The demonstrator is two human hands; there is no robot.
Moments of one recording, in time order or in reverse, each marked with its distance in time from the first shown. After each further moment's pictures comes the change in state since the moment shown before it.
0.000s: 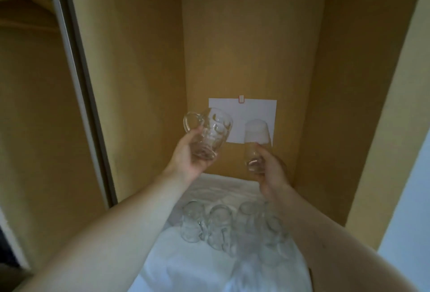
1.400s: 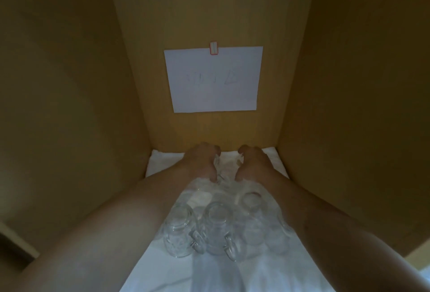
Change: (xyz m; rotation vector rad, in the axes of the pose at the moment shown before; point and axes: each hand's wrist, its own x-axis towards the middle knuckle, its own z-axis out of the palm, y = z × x) left_hand 0.185 -0.087 -0.088 2.083 -0.509 -0.080; right_hand 0.128 0.090 -0.021 -1.554 0.007 0.124
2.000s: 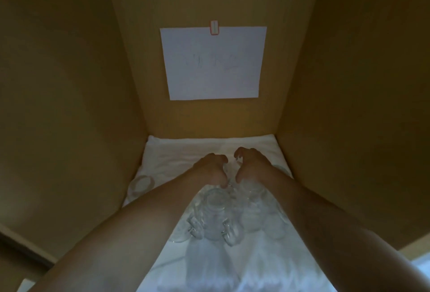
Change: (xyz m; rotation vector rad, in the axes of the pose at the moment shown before) left_hand -0.001 0.013 0.060 -0.089 -0.180 -0.094; right_hand 0.000 0.020 0.028 -0.024 -0.144 -0.008
